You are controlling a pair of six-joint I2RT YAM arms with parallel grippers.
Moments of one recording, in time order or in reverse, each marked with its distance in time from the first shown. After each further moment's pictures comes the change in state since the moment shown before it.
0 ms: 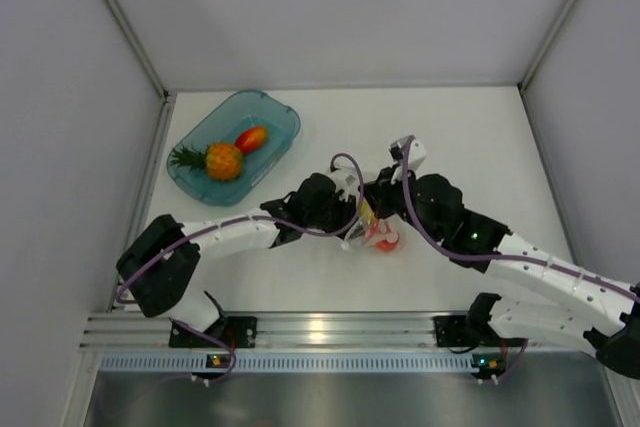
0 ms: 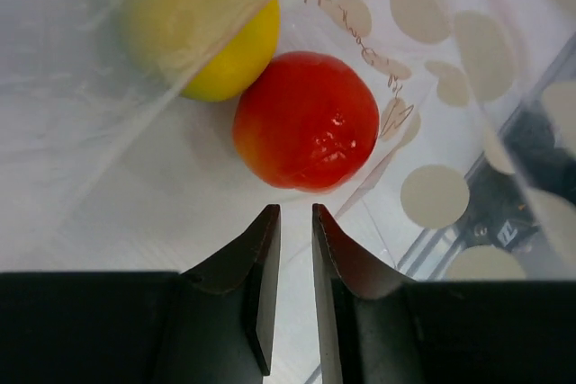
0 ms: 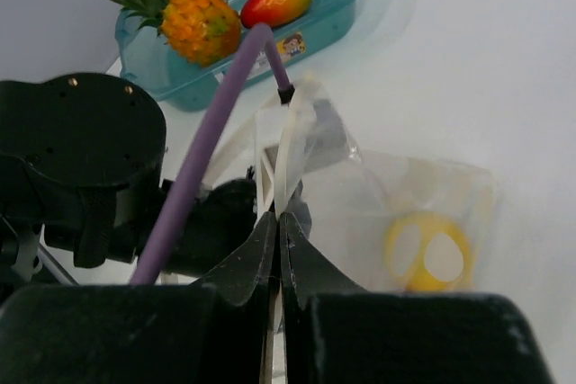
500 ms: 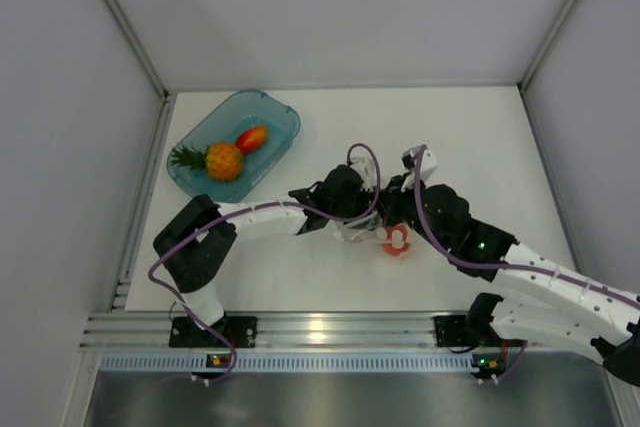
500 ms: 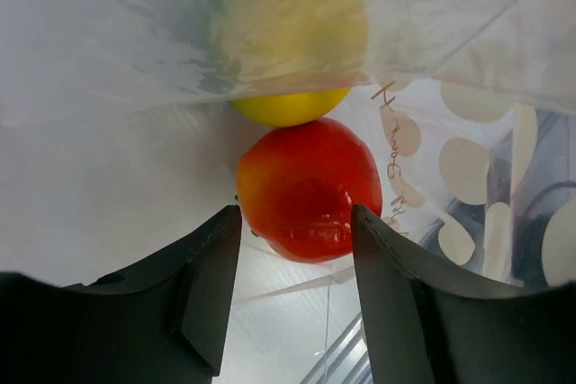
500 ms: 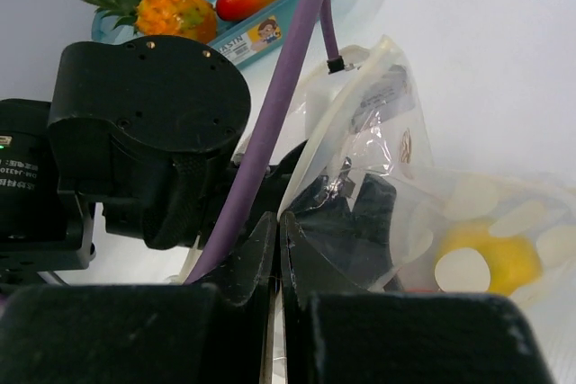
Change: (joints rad) left arm -0.032 0.209 0.196 -0.005 -0.039 -0.190; right arm 0.000 -0.085 -0.107 -0.003 0.041 0.069
